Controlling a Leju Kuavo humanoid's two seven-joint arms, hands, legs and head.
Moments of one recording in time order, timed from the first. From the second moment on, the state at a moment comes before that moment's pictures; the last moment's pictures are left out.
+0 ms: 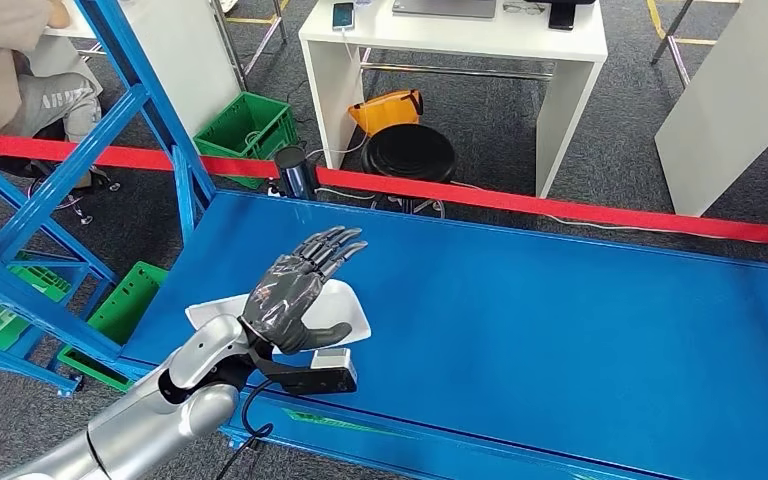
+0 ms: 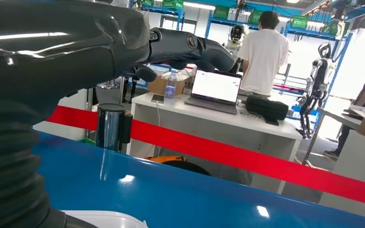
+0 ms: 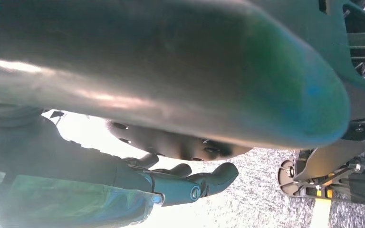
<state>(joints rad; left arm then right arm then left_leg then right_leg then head) -0.49 0.27 -0.95 -1.40 -0.65 0.23 -0.07 -0.01 -0.01 0.92 -0.22 -0.96 0.01 0.21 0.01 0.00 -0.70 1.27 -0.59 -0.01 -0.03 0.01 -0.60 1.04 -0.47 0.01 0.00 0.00</state>
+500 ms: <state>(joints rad) -0.38 0.27 -0.82 -1.55 0.18 -0.05 -0.19 -0.01 -0.01 0.92 -0.22 -0.97 0.02 0.20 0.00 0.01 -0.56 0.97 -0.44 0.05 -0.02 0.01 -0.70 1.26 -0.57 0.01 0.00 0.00</state>
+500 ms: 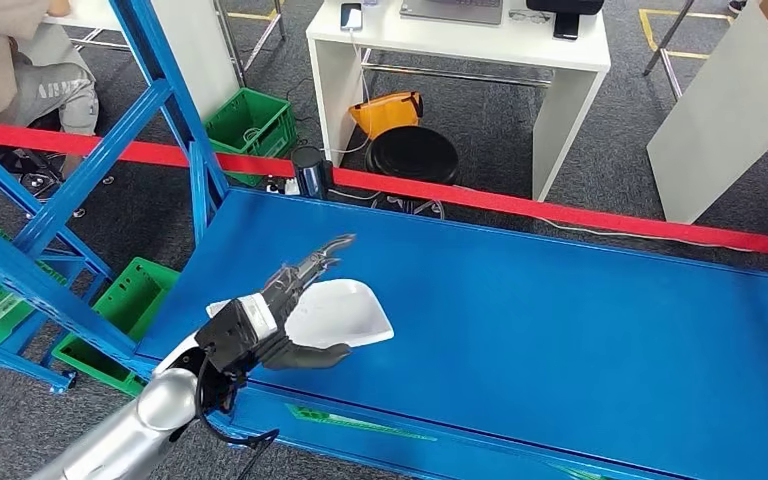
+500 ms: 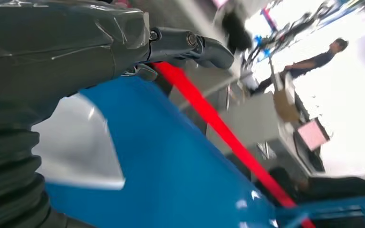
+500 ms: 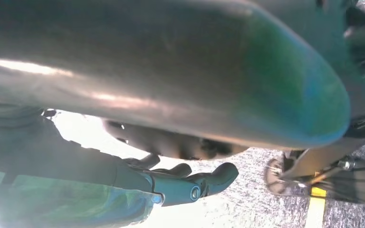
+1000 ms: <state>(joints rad) -0.30 0.27 -0.79 -1.60 0.40 -0.09 -0.23 -0.01 -0.03 0.96 -0.21 -0.96 0.03 0.19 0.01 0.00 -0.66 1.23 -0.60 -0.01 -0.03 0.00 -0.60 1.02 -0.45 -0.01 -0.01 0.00</state>
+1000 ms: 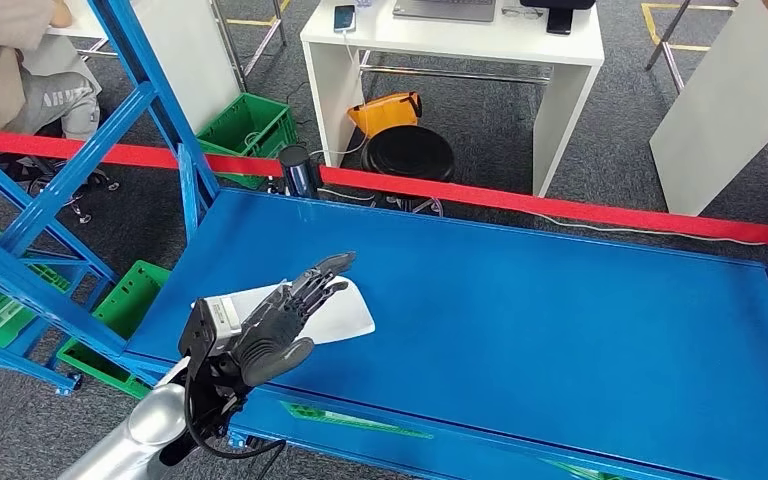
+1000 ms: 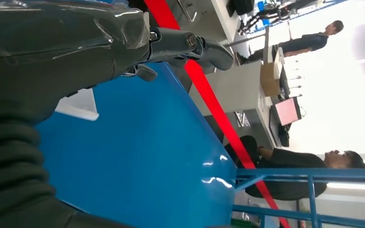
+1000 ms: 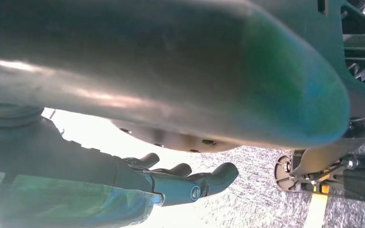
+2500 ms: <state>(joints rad) -0.28 0.28 -0.77 -1.63 0.36 -0.11 -0.24 -0.02 -0.02 1.00 -0.21 -0.99 0.05 0.18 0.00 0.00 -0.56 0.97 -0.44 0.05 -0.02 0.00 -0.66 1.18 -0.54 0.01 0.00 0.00</state>
